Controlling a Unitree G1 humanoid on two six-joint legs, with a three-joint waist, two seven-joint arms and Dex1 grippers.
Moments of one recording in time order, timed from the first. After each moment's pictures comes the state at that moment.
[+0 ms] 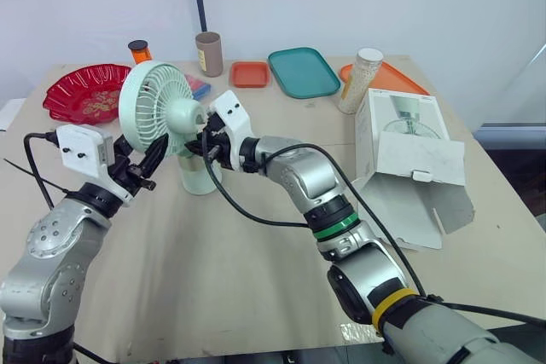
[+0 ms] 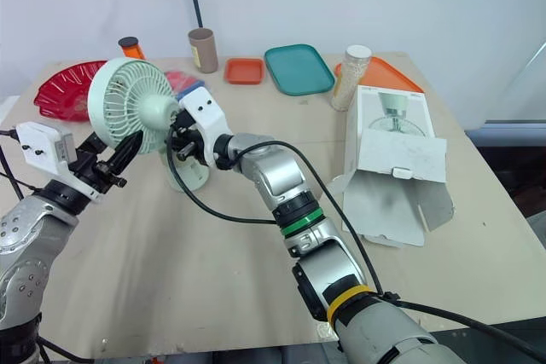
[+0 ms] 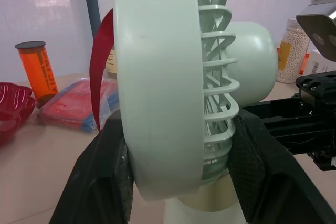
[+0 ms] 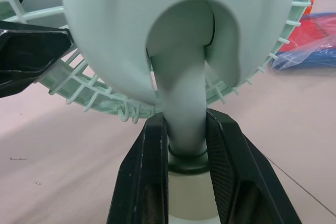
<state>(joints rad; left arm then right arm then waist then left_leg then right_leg) -0.11 0.51 0.33 -0.54 -0.62 0.49 -0.28 -1.00 0.09 0.23 0.38 0.20 0.61 0.57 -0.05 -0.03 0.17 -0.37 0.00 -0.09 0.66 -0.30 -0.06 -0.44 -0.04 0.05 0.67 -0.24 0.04</state>
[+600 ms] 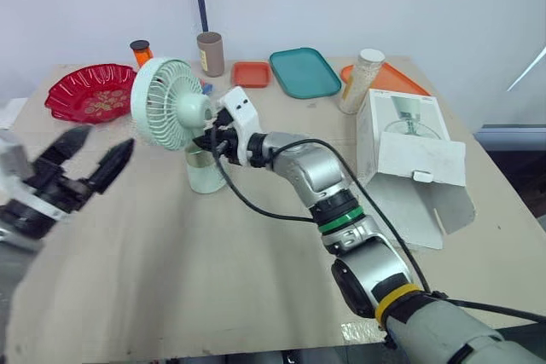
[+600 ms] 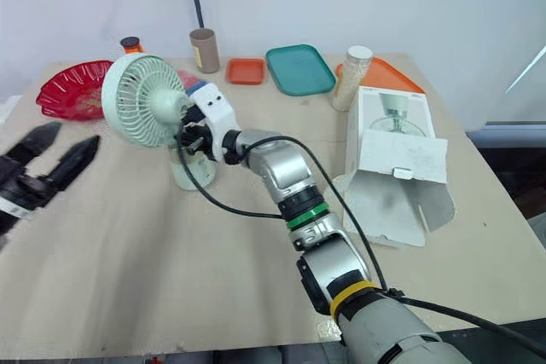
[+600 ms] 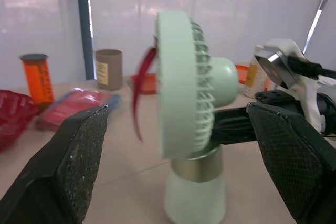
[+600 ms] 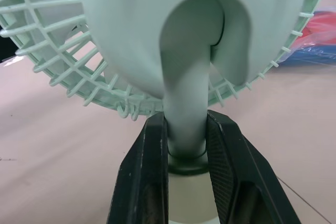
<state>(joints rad) 0.05 0.69 0.70 -0.55 -1.01 0.54 -0.45 -1.01 0.01 0.20 0.40 0.22 0.59 0.64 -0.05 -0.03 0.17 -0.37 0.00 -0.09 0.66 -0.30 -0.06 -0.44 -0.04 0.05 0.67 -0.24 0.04</state>
